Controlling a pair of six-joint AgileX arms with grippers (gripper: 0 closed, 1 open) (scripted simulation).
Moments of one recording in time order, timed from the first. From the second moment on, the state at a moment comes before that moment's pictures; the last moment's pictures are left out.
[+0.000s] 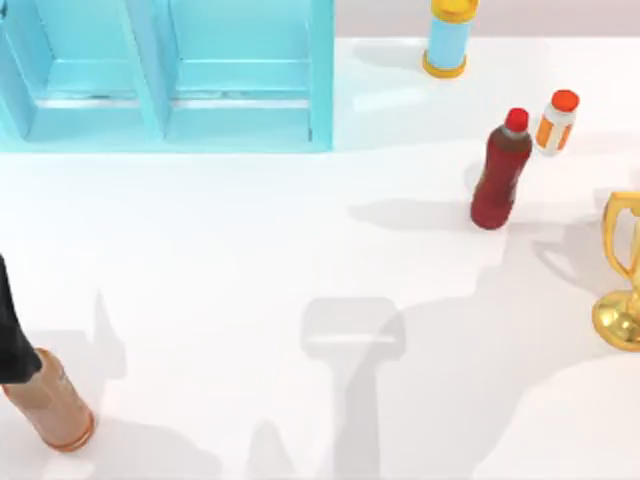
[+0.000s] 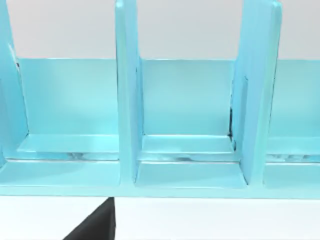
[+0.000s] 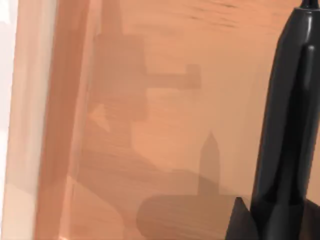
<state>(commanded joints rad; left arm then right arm) 0.00 0.00 0.00 0.00 0.00 0.00 -0.42 1.93 1.77 -1.28 0.05 0.98</state>
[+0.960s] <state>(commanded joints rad) 0.00 0.00 0.00 0.00 0.00 0.00 -0.59 1.93 1.61 -1.21 0.00 0.99</state>
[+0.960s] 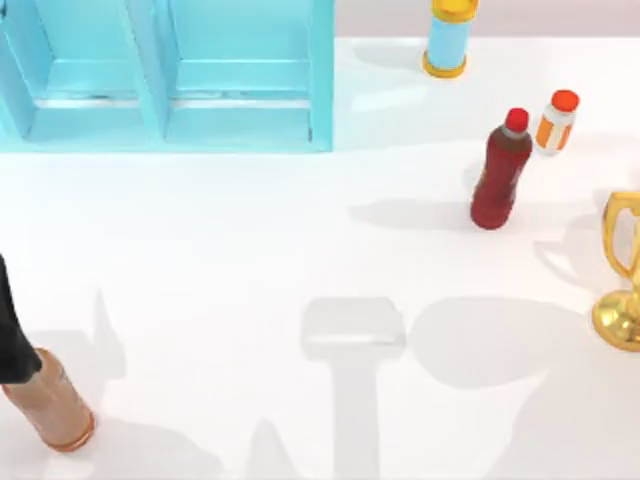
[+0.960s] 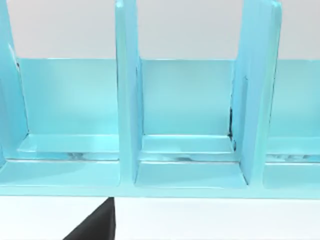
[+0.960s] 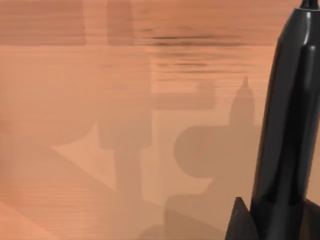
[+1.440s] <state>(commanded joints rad) 0.00 0.00 0.00 0.00 0.00 0.00 -0.55 1.92 1.46 -1.08 0.00 1.03</state>
